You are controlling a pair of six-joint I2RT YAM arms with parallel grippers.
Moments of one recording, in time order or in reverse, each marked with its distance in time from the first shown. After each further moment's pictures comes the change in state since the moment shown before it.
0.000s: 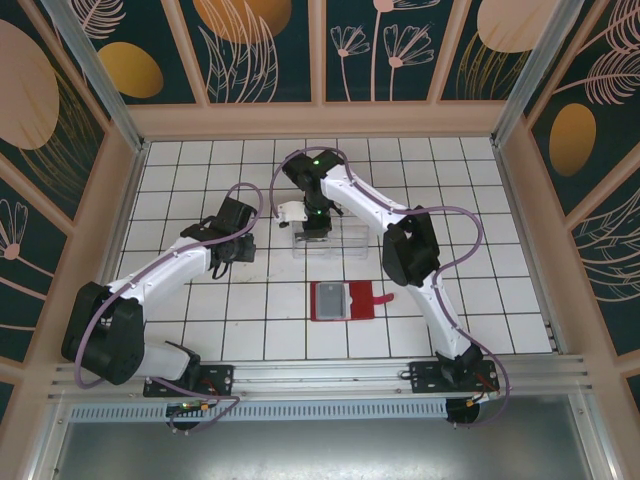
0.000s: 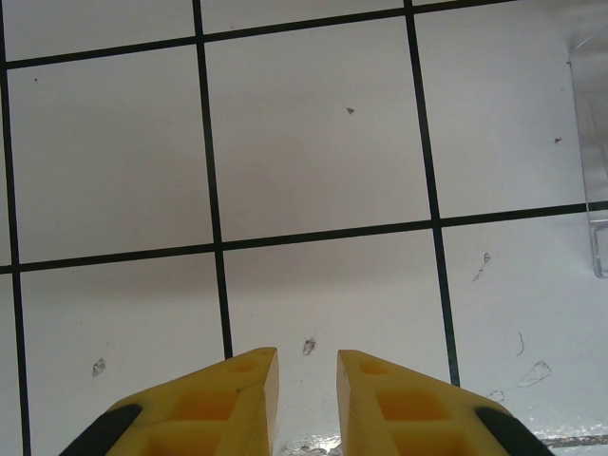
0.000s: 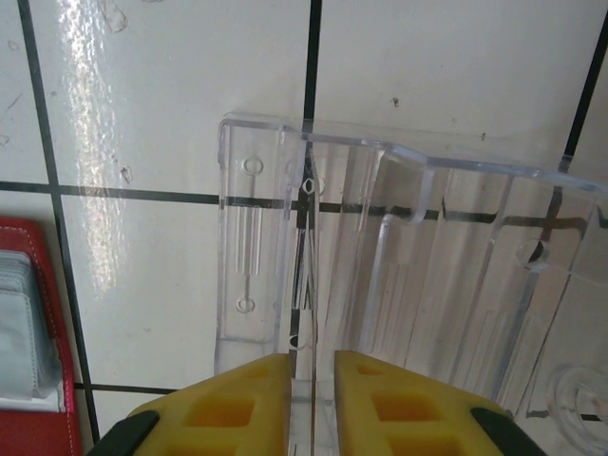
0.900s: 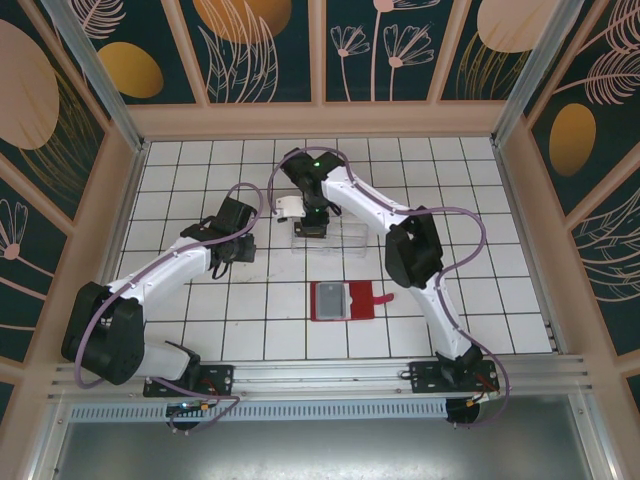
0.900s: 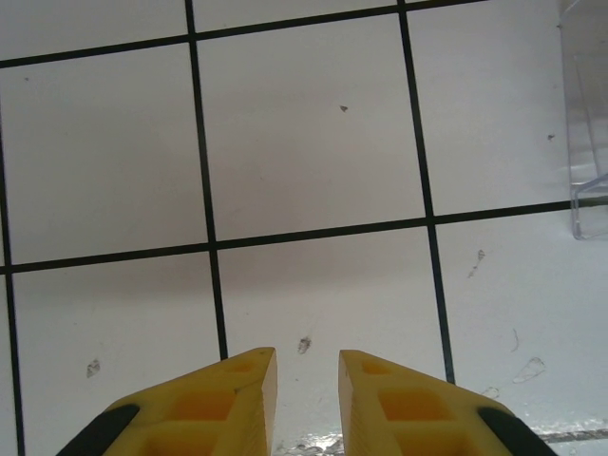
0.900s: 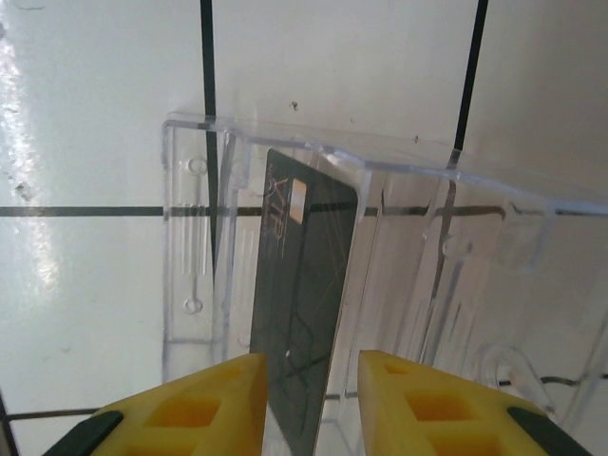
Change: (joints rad) left arm 0.000 0.000 0.000 0.000 0.020 0.003; right arm 0.010 -0.056 -0.068 0.129 0.092 0.032
